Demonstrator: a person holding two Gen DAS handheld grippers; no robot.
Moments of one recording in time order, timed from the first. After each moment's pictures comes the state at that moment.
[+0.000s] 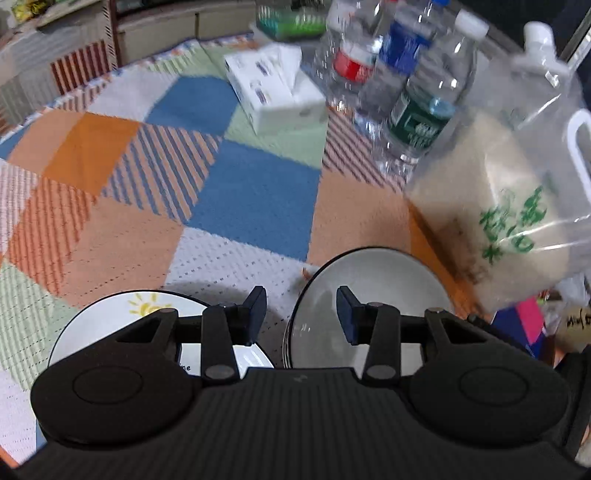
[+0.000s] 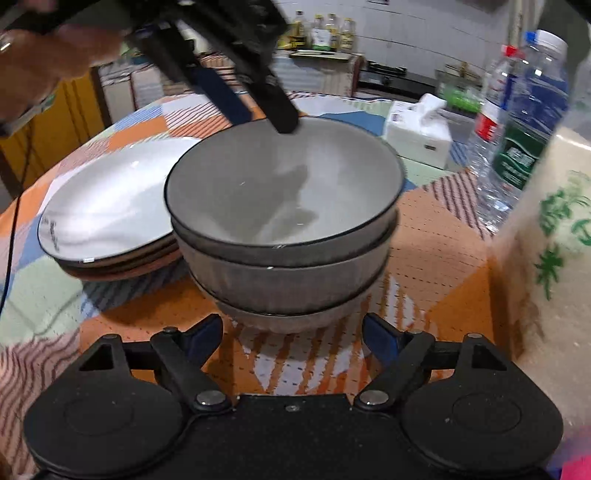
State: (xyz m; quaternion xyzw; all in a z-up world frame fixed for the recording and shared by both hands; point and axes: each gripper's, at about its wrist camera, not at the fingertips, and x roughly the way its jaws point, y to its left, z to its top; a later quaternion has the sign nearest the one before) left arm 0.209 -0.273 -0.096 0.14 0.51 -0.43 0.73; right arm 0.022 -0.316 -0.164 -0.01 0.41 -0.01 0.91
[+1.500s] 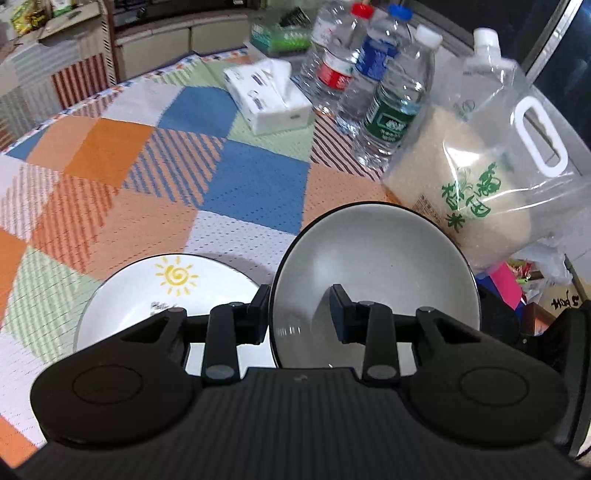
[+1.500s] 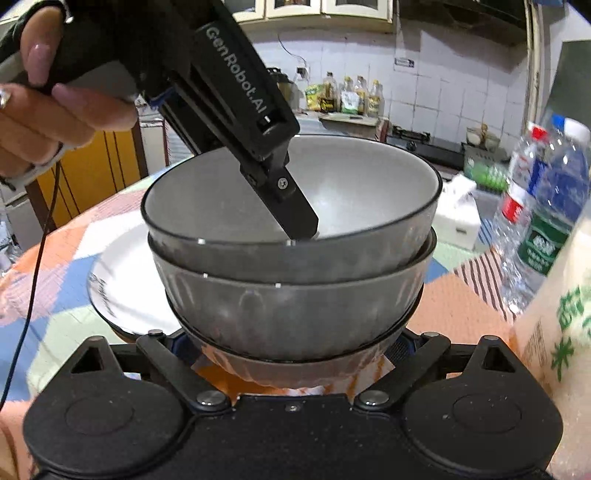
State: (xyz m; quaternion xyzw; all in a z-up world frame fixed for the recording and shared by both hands) left arm 0.181 -0.208 -0.051 0.13 0.48 -0.45 0.74; right arm 0.037 -0.283 -0.126 -0.03 0.31 0.03 0.95
